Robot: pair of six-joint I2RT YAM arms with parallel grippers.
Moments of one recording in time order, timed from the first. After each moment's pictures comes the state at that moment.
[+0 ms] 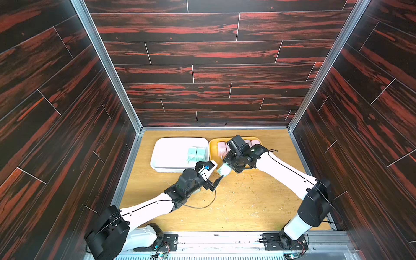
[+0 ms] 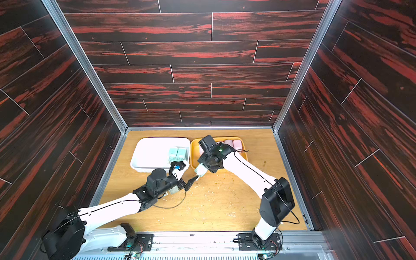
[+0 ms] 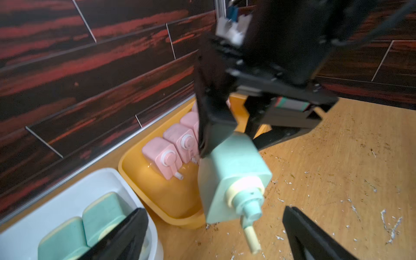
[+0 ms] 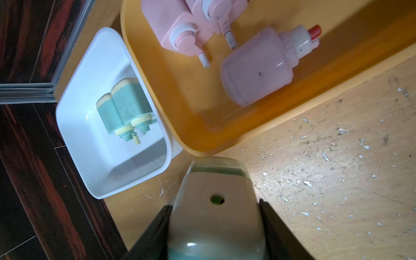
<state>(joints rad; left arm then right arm) -0.77 1.22 0.54 0.49 0.06 0.21 0.74 1.69 1.52 -0.89 0.04 1.24</state>
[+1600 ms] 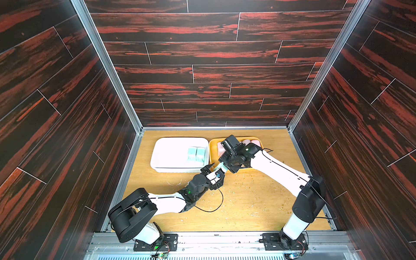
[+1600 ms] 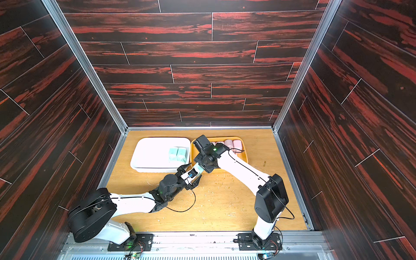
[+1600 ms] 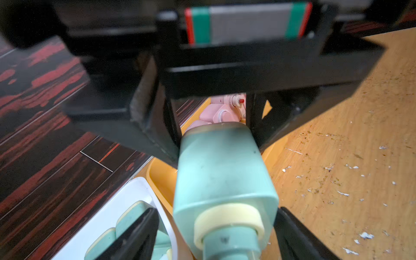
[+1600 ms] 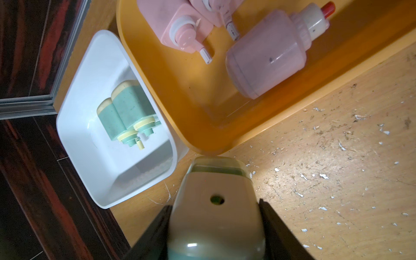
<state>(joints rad) -0.85 1.50 0.52 0.80 -0.18 0.45 0.76 1.73 1.56 -0.90 0.06 1.33</state>
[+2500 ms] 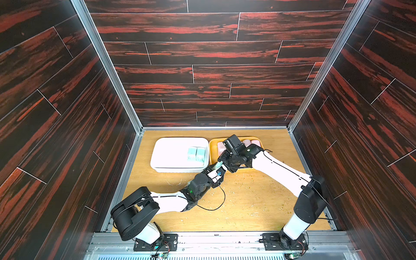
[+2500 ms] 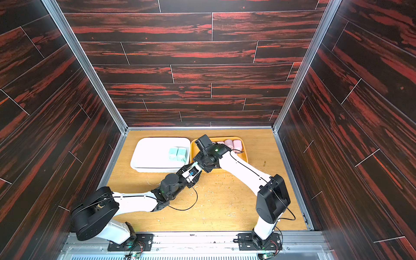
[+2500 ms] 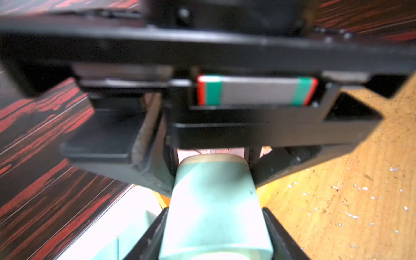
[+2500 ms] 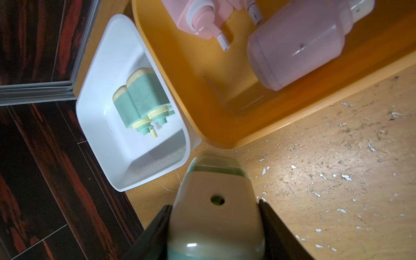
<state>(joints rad) -0.86 1.52 0.55 0.84 -0.21 0.42 0.74 1.69 1.49 -0.80 -0.01 1.27</state>
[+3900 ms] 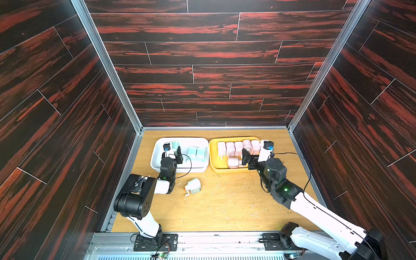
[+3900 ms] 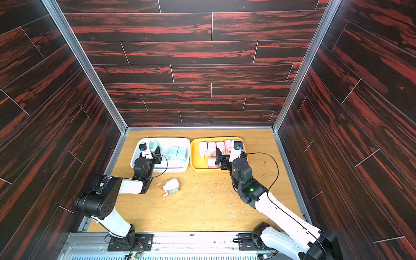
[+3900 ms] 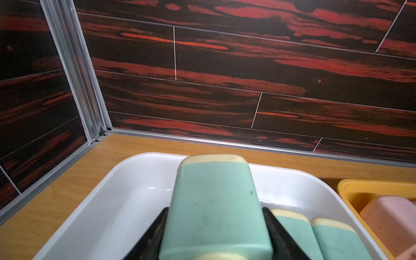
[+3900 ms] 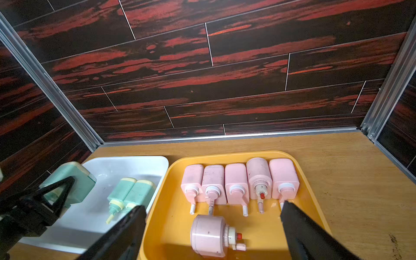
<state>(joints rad) -0.17 1.72 0.55 1.13 -0.18 -0.15 0.68 1.01 0.72 0.13 0.44 0.25</state>
